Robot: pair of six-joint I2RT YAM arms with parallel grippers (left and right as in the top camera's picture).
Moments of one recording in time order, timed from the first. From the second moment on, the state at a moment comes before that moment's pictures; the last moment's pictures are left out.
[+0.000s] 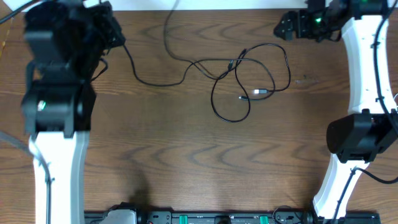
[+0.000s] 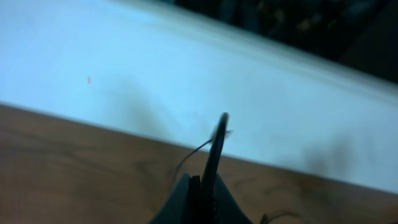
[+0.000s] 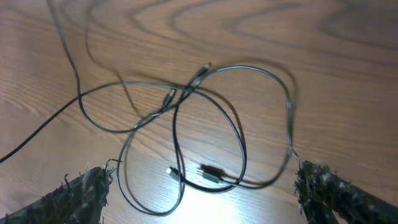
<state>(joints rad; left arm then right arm) -0.01 1.32 1.65 -0.60 0.08 -0.33 0.01 2.15 2.33 -1.28 -0.41 -0.05</state>
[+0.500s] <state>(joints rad) -0.01 1.33 1.65 -0.81 0.05 -0.33 0.14 2.15 2.13 -1.14 -0.37 0.02</state>
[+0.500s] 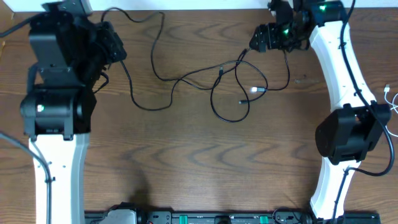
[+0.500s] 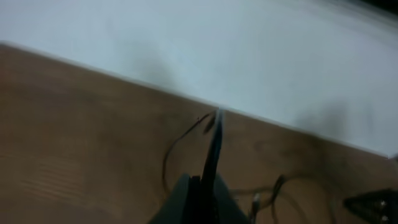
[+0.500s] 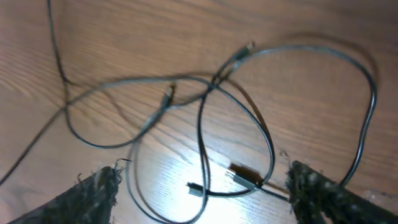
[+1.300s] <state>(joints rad) -0.01 1.49 1.65 -0.97 0.02 -0.33 0.31 2.15 1.87 -0.90 -0.31 0.26</state>
